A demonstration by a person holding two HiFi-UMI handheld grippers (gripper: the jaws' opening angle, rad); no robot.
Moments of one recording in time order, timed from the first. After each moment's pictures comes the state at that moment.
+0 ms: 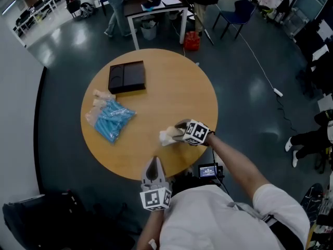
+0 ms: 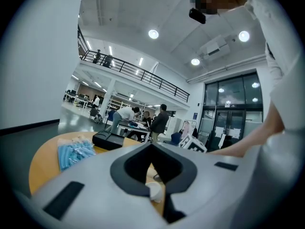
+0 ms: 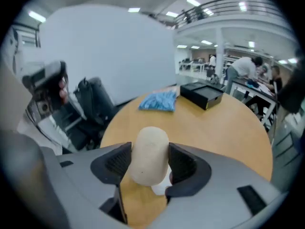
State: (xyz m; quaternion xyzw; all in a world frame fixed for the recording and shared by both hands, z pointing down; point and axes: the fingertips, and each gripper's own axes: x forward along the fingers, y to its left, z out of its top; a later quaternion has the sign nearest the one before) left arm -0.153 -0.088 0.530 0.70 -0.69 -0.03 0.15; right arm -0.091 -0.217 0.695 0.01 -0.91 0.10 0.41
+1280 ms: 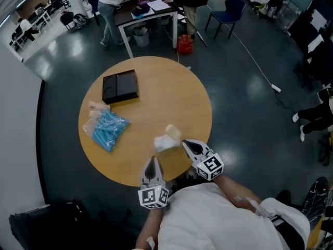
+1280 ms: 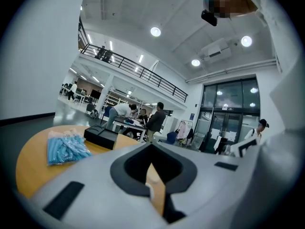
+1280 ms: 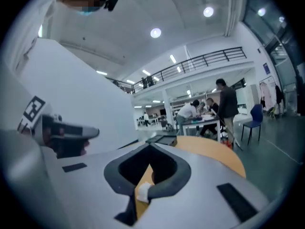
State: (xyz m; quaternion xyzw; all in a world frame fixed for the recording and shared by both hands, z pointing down) left arm -0.131 -0.117 0.541 0.72 -0.67 -0.05 0.17; right arm -0.006 -0.194 0.572 0.32 -0.94 0.12 0.05
